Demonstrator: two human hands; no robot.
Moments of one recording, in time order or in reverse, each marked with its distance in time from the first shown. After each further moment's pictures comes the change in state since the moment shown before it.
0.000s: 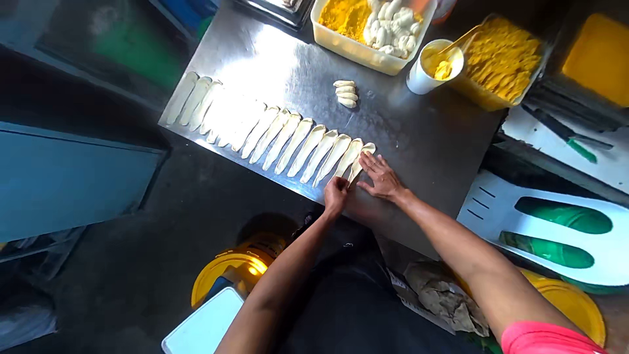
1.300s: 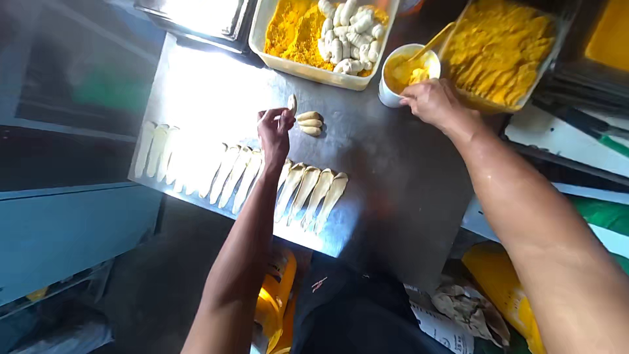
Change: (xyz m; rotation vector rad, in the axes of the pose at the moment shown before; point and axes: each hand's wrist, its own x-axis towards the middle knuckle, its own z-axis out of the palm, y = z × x) left_hand 0.197 0.202 -0.090 -0.010 0.304 0.395; right_hand 0.129 0.251 -0.211 -0.020 -0.042 0.359
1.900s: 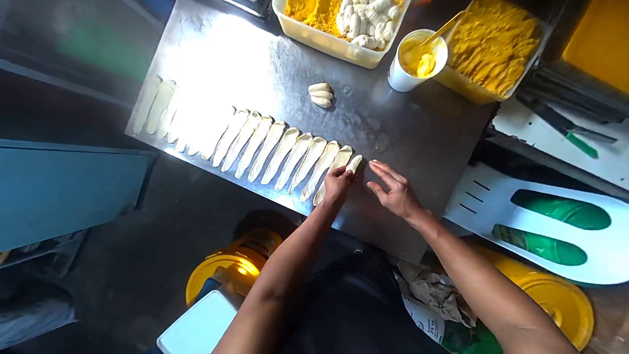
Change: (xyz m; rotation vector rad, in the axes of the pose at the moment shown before) left_hand -0.228 -0.048 0.112 -0.684 -0.157 -0.757; right_hand -0.239 -0.154 0.114 0.526 0.188 -0.115
